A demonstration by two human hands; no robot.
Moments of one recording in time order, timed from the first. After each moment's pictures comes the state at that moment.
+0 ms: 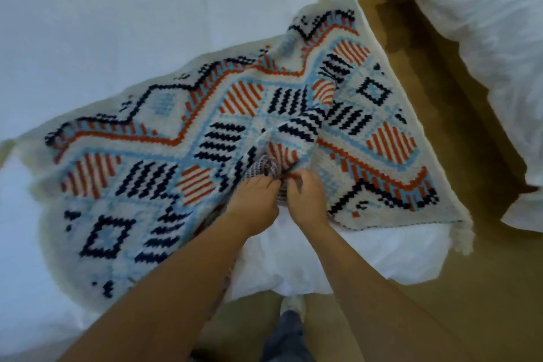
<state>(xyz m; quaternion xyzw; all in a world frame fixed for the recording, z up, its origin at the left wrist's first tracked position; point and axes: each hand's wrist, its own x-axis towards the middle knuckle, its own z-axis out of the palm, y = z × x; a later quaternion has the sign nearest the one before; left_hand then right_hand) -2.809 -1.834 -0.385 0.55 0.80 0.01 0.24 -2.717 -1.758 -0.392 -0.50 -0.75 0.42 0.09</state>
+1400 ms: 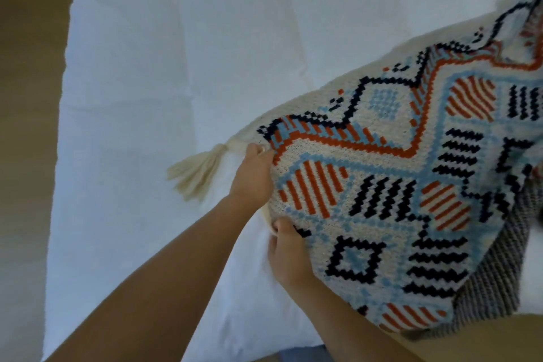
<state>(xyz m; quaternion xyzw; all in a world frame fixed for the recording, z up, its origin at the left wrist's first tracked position) -3.230 -2.114 -0.427 0.39 0.85 0.24 0.26 -3.086 -2.139 -0.444 -0.44 -0.81 0.39 -0.08</state>
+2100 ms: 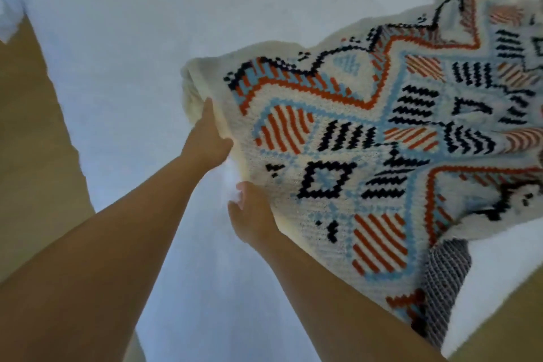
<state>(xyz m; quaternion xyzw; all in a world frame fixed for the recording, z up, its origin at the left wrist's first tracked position) -3.529 -2.146 -0.405 0.45 0.81 0.23 0.29 -3.395 -2.196 -0.427 -0.52 -0.67 0.52 0.02</state>
